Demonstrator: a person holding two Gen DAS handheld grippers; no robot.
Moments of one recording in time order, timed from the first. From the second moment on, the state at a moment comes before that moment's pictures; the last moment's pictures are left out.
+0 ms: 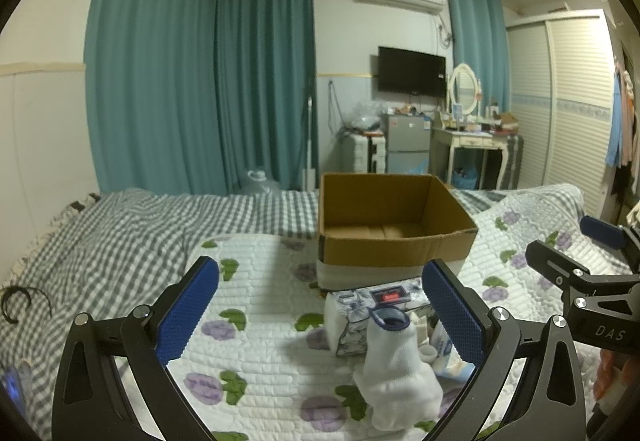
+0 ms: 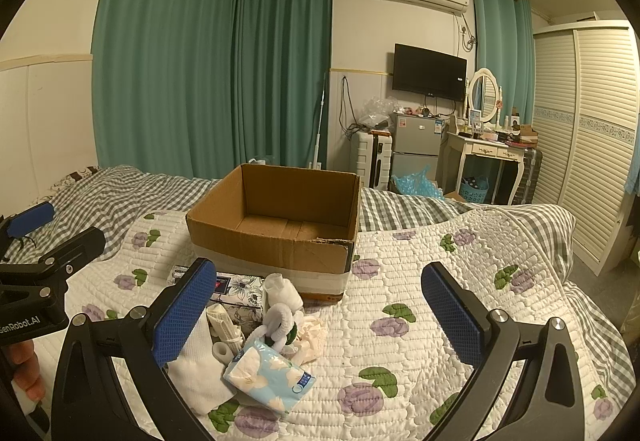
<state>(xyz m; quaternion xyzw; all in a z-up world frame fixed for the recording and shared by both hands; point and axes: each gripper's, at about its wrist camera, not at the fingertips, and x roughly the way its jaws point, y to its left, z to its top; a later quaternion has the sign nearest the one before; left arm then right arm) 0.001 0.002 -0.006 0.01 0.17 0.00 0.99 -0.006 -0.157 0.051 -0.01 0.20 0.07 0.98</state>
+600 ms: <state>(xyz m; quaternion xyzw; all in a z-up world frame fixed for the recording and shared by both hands) -0.006 -0.001 0.009 0.01 0.19 -0.02 0.98 -0.009 -0.157 0.051 -0.01 0.20 0.07 0.98</state>
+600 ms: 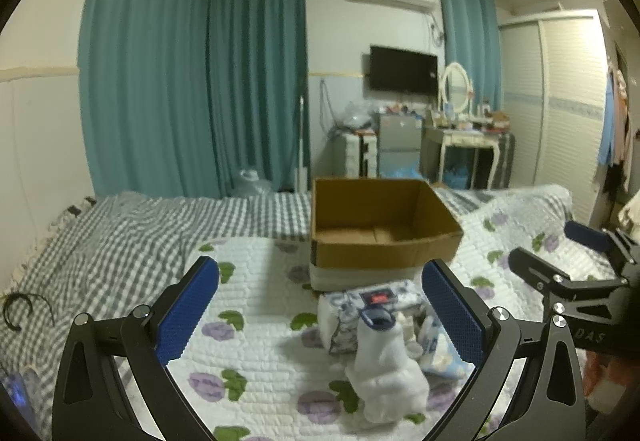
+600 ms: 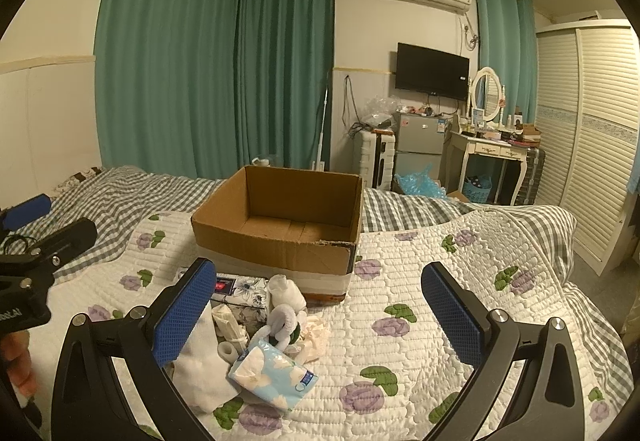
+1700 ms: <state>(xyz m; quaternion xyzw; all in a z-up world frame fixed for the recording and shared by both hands) 0.032 -0.023 -0.091 0.00 0.37 -0.11 0.92 0.028 -0.168 -0.013 -0.03 0.35 0.09 0.93</state>
